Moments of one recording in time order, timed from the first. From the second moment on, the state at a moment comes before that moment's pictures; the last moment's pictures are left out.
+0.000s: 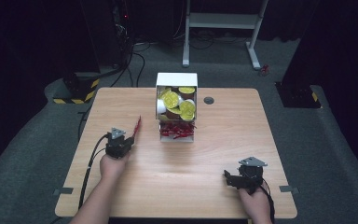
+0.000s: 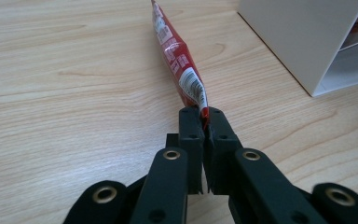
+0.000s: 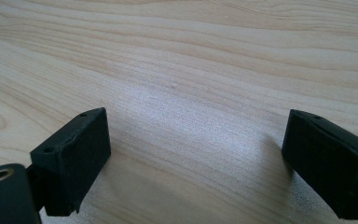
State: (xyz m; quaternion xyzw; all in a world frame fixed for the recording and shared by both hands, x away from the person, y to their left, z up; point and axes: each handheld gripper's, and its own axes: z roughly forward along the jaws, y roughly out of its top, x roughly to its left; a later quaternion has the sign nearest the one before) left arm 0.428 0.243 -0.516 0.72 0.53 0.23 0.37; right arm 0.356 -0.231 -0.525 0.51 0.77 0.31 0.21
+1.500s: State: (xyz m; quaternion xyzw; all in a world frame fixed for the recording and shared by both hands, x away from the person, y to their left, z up) left arm 0.364 0.273 -0.496 0.72 0.51 0.22 0.41; right arm 0.356 -0.231 -0.525 0.51 0.77 0.31 0.21
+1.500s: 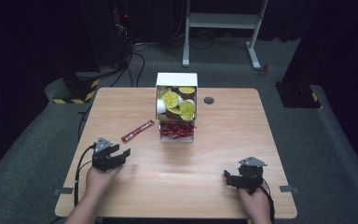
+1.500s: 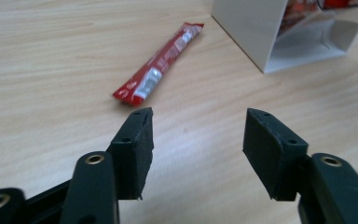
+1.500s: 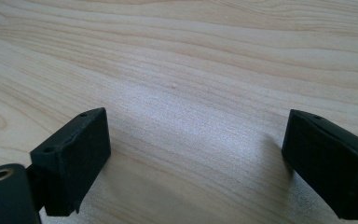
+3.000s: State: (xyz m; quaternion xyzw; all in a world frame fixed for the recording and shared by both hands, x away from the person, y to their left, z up) left arm 0.301 0.311 -0.531 0.74 0.55 0.23 0.31; right arm 0.356 -0.230 -0.525 0.51 0.77 0.31 0.21
